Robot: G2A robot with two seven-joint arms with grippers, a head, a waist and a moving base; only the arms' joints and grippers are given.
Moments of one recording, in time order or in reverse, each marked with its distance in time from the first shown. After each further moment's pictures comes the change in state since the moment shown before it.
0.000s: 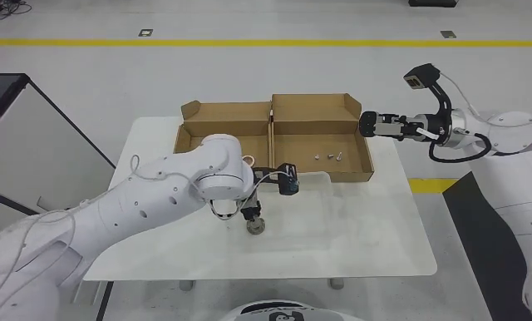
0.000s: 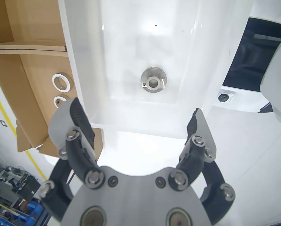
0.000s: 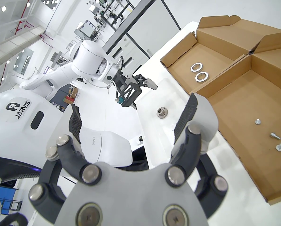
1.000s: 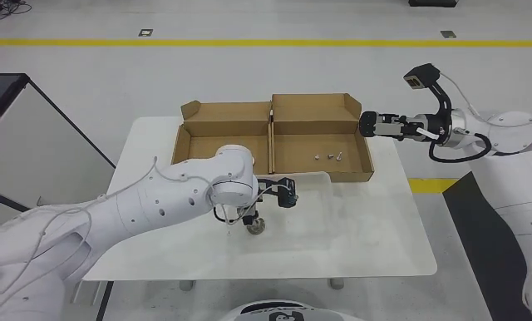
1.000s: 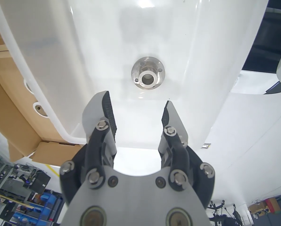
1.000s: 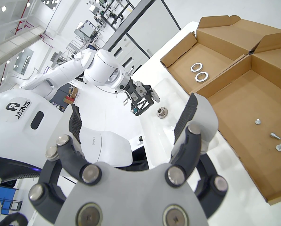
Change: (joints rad) left arm -0.043 -0.047 0.161 0.113 0.005 -0.027 0.027; right arm 0.000 0.000 0.000 0.000 0.000 0.000 0.000
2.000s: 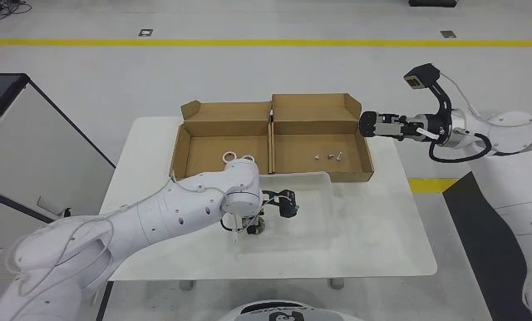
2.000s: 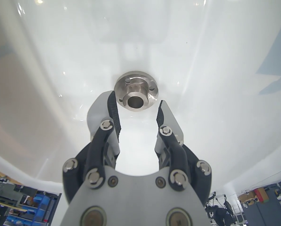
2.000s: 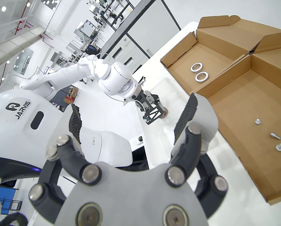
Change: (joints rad) left arm 0.108 -0.072 -0.001 0.125 0.091 -0.021 0.021; right arm 0.000 0.000 0.000 0.000 0.000 0.000 0.000
